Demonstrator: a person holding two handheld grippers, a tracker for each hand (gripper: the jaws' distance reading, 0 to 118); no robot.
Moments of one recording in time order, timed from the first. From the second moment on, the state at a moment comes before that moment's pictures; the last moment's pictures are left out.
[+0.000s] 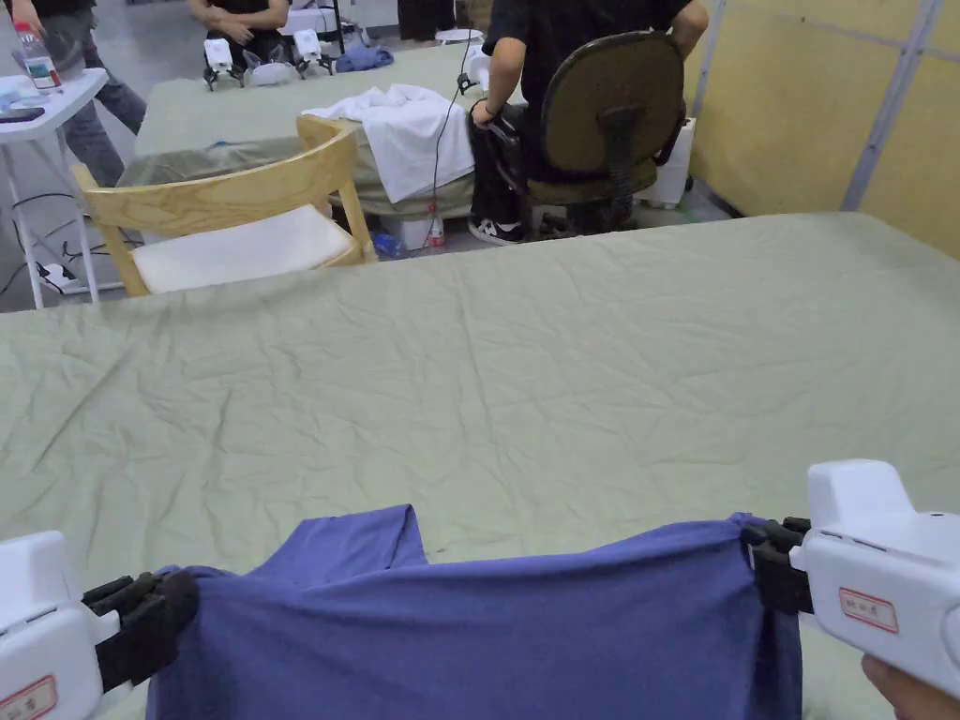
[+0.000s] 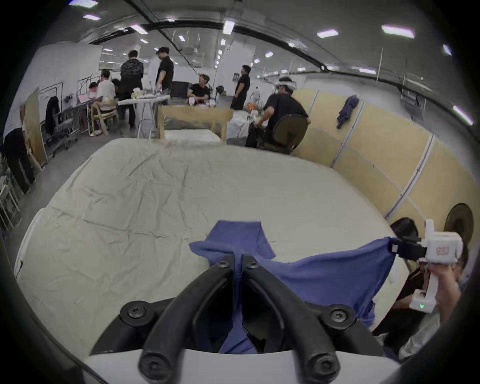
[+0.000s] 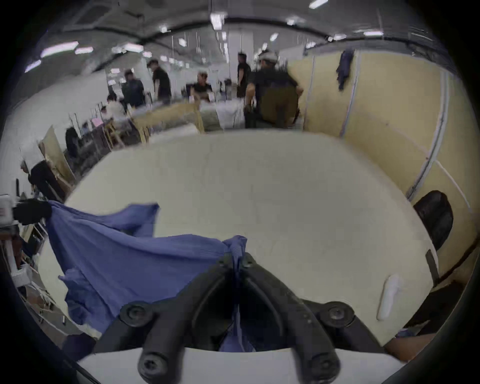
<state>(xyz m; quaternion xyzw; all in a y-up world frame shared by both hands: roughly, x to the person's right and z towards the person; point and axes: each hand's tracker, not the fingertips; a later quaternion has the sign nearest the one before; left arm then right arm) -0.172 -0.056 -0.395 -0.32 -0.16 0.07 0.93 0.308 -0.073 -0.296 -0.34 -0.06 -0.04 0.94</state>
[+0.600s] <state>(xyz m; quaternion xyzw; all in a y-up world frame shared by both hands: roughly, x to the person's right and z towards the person) -0.187 0.147 -0.281 -0.10 -0.16 0.07 0.98 0.274 0.121 -0.188 -0.09 -0.07 -0.01 0.99</state>
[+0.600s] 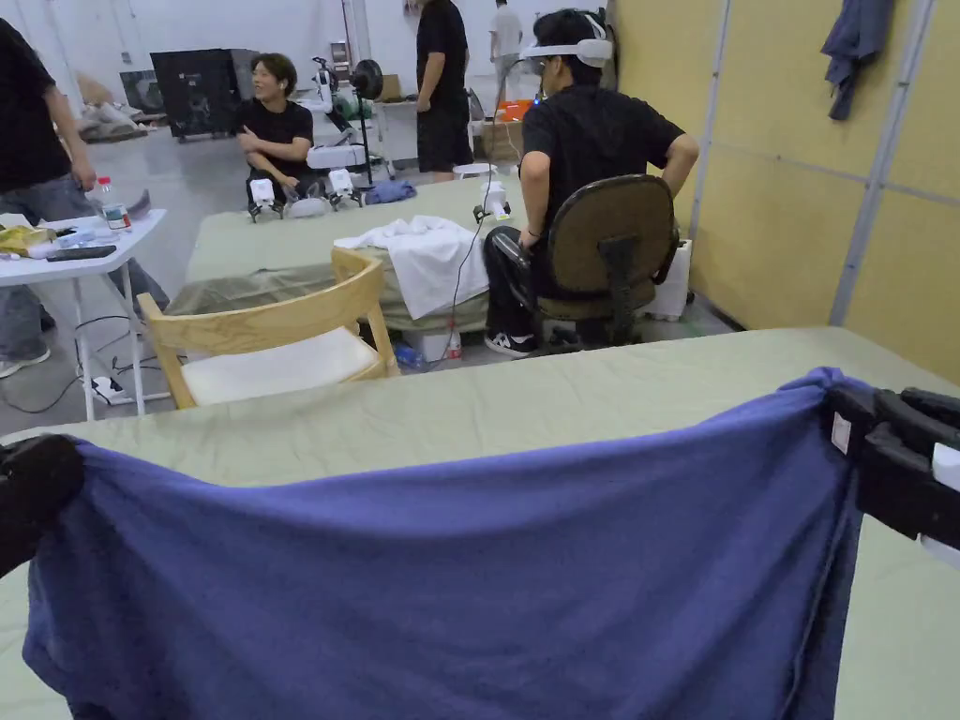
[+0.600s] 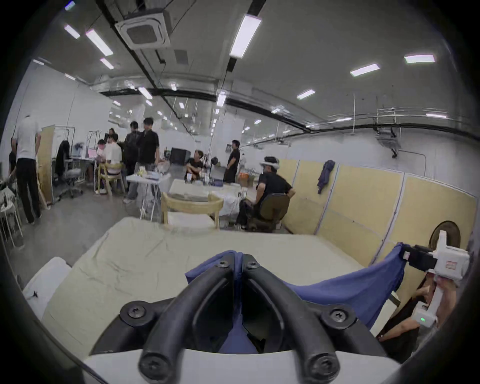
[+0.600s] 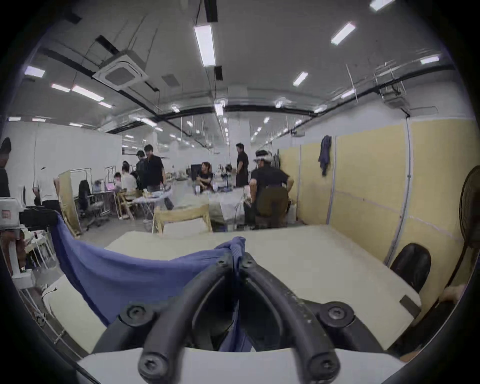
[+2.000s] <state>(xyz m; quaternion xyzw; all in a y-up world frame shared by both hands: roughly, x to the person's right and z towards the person) -0.073 0.403 -0.632 0.00 -0.11 0.00 0.99 0.334 0.391 -0.540 -0.06 -0.17 0.05 0.98</state>
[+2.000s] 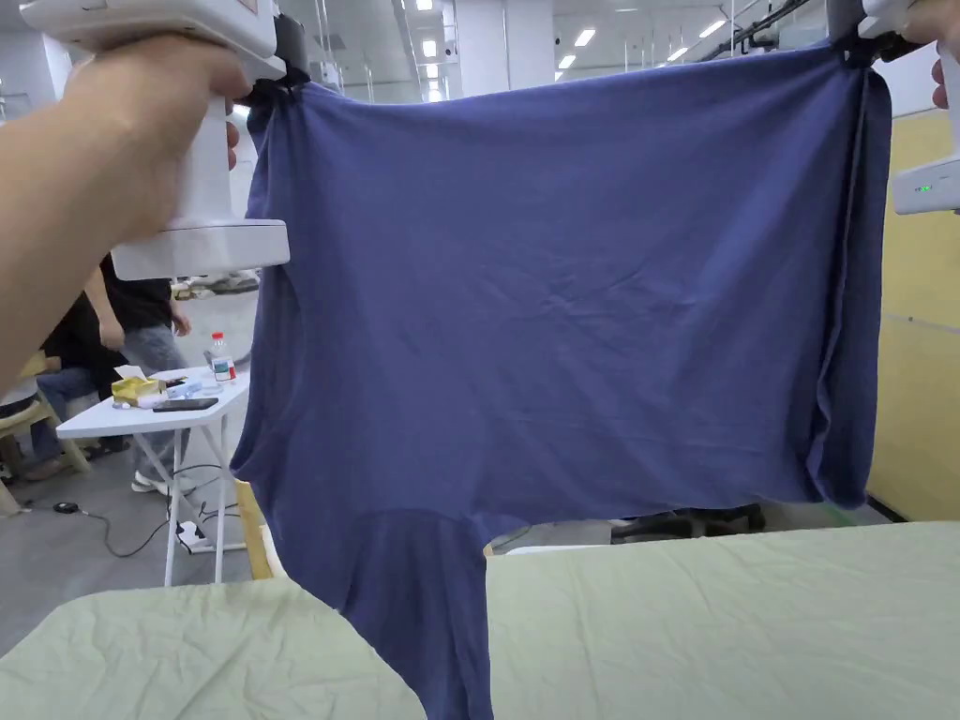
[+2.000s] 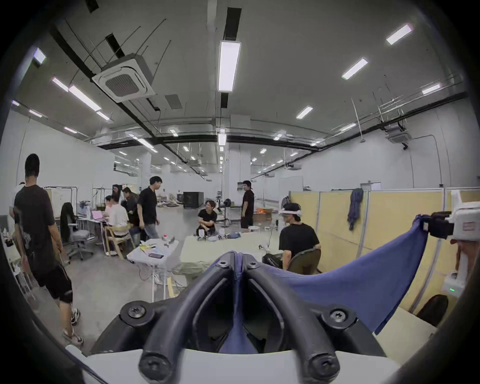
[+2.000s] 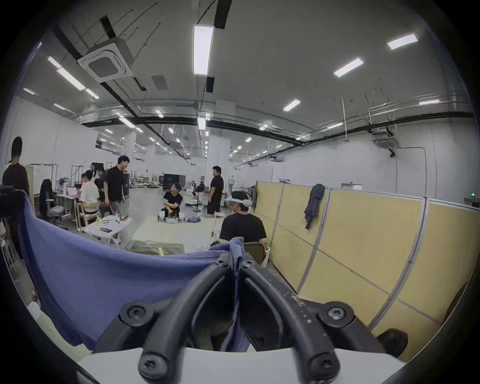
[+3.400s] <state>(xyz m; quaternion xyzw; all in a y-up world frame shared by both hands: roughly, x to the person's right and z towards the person) -0.100 -0.055 -0.420 -0.37 -0.20 -0.05 0.91 0.352 -0.070 -0.309 -0.37 -0.09 0.03 0.93</state>
